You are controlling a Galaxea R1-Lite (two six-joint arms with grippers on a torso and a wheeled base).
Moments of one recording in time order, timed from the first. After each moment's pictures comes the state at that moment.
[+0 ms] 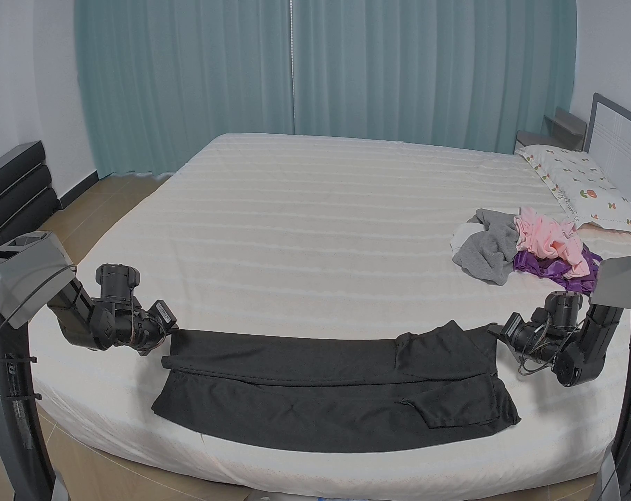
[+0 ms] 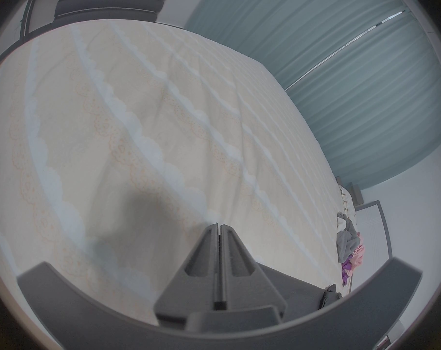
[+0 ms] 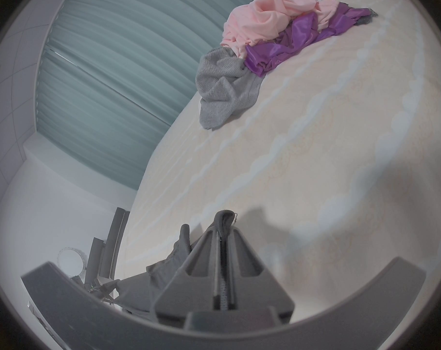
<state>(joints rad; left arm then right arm) 0.05 2.32 -0.99 -0.57 -0.24 -0.74 -0.07 2.38 -0.62 -1.23 0.33 0.76</state>
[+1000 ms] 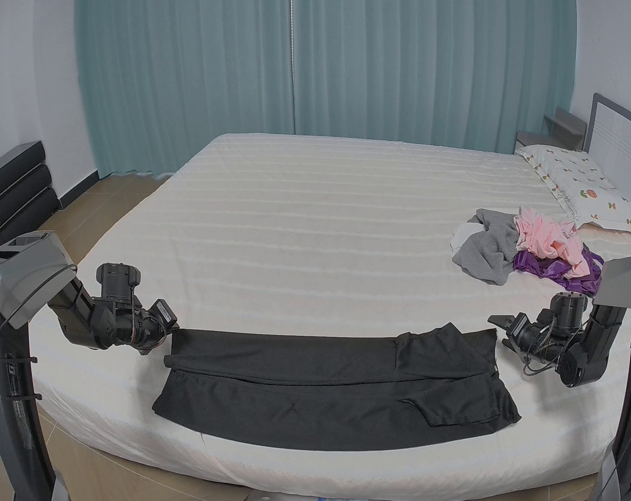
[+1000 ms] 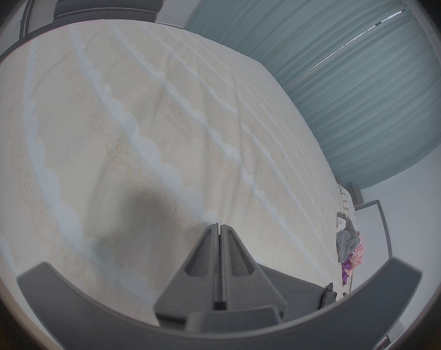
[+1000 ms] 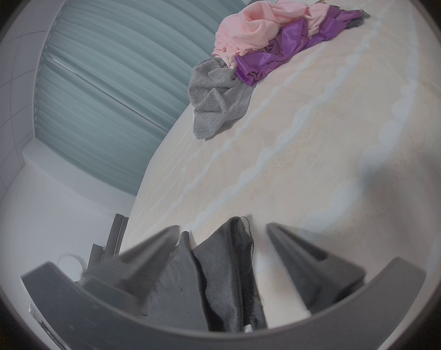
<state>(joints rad) 0.05 2.32 -1.00 -0.56 -0.24 -0.74 -0.11 2.39 -0.61 -1.26 0.34 0.77</state>
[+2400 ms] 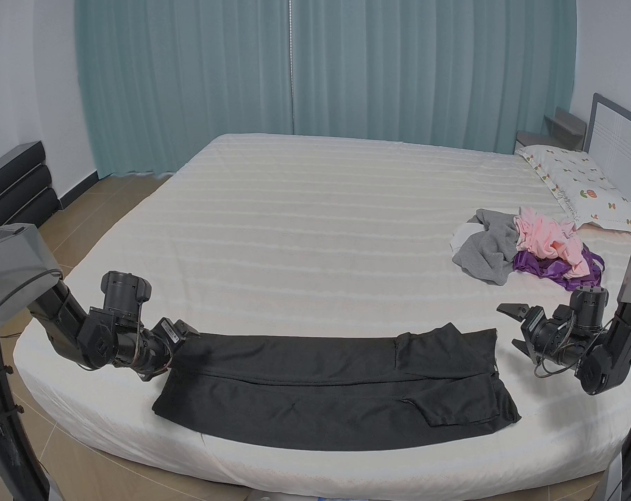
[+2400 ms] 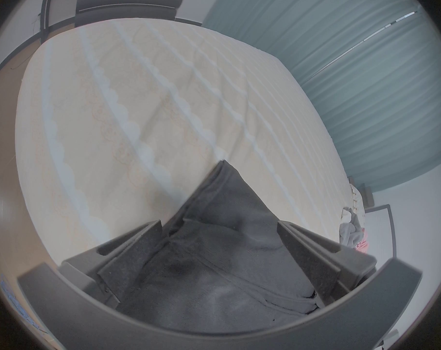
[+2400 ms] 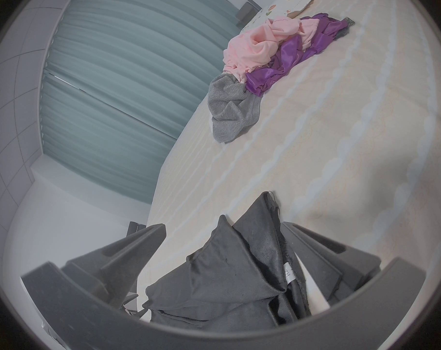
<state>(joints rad) -0.09 2.10 -0.75 -0.48 -0.10 -0.89 -0.07 2.16 -0.40 -1.29 0.33 0.88</state>
